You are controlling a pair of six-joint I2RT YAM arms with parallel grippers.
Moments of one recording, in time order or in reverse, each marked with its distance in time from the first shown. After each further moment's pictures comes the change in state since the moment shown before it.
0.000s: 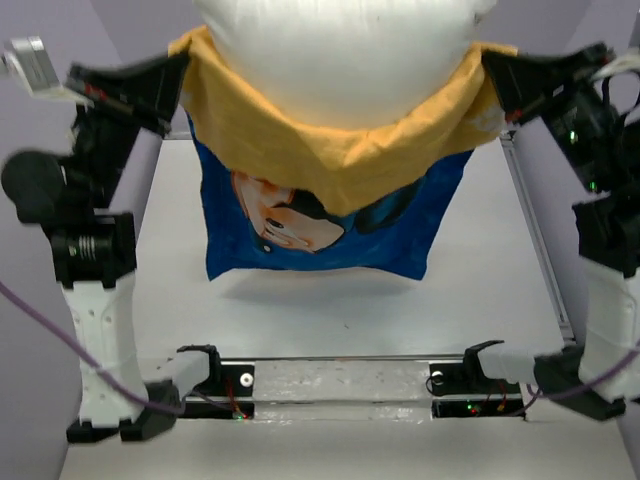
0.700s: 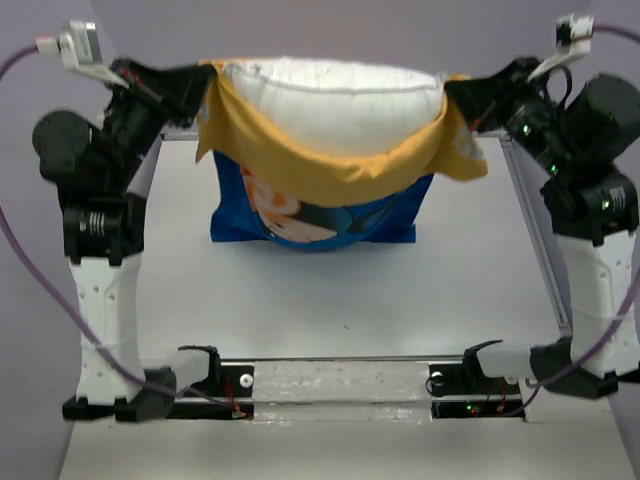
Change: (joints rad) left arm -0.056 -0.070 -0.161 -0.143 -0.026 0.011; right arm 0.008 -0.080 -0.257 -0.069 0.010 0.007
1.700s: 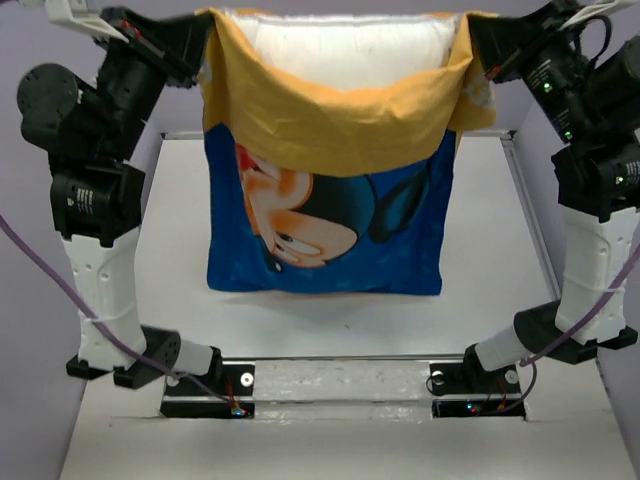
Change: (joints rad) left arm -0.161 0.235 0.475 -0.219 -0.202 0.182; right arm -0.007 0.237 0.428 -0.036 0.032 -0.030
